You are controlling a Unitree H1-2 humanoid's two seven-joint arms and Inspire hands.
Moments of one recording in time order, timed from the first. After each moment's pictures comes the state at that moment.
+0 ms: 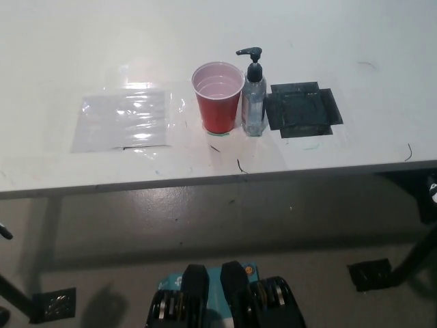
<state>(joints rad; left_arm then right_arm) -0.11 0.75 0.08 -0.13 0.09 0.45 -0.32 -0.27 -0.43 -0.03 0.11 -0.25 0.17 -0.02</state>
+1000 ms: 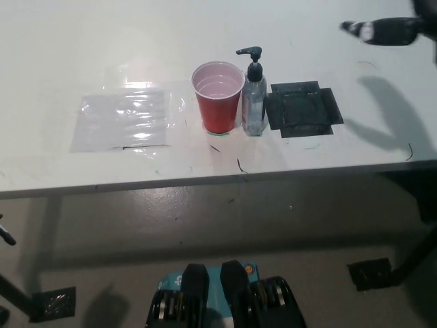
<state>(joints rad) -0.11 0.70 0.13 -0.14 0.20 0.45 -0.43 -0.93 -0.45 0.24 0.10 -0.31 0.29 0.19</state>
